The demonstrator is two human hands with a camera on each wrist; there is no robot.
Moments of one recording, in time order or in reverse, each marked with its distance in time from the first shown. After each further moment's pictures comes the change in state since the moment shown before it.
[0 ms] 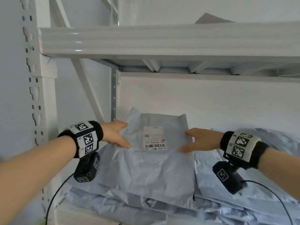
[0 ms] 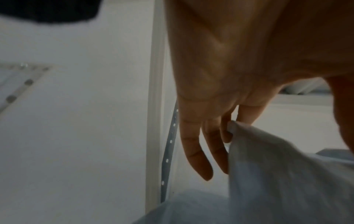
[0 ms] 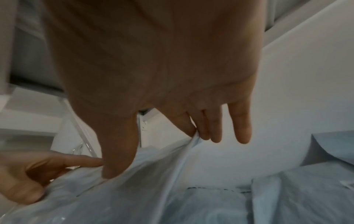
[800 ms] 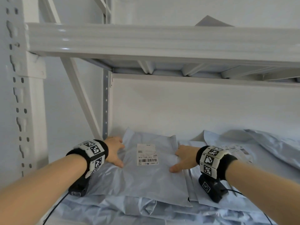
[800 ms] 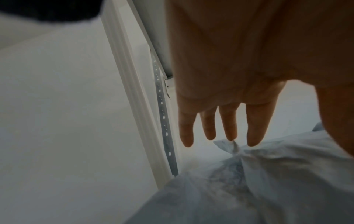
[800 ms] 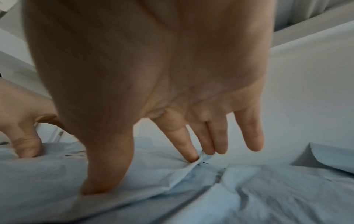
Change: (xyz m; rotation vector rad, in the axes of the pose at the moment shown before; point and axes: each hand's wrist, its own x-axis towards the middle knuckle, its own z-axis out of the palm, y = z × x) left_hand 0.041 -0.014 0.048 0.489 -0.052 0.077; right_hand 0.035 -0.002 0.051 -0.302 -0.149 0.091
